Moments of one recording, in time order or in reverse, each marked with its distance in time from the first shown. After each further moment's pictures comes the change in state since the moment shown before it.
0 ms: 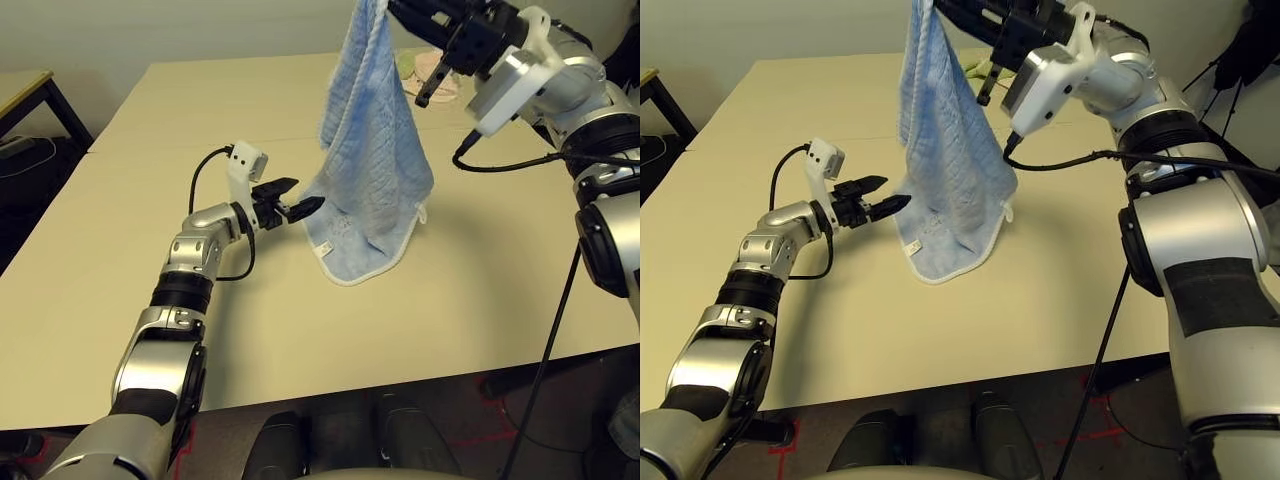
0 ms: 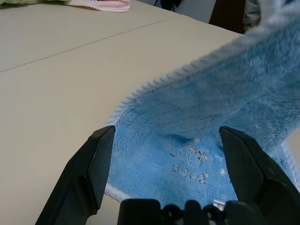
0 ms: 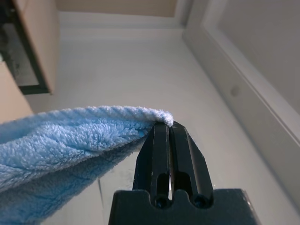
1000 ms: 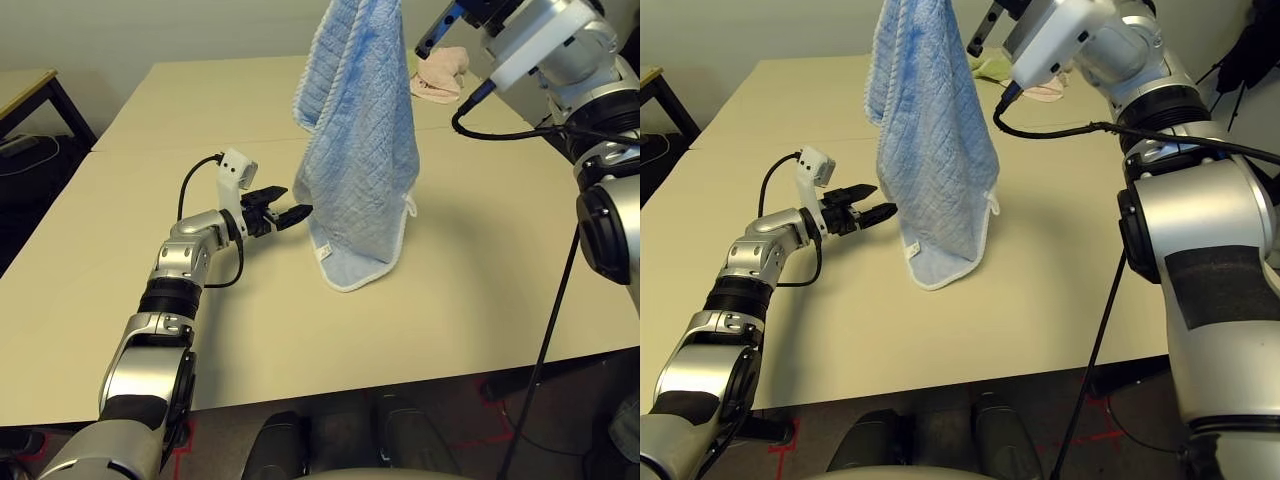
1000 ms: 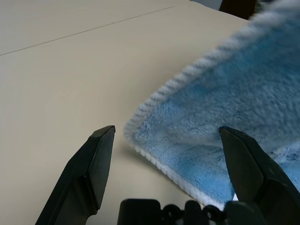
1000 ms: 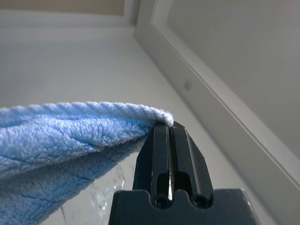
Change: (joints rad) left arm 0.039 0.048 0.002 -0.014 0.000 0.017 -0.017; right arm -0.080 0.007 -0.072 0.026 0.110 0.058 -0.039
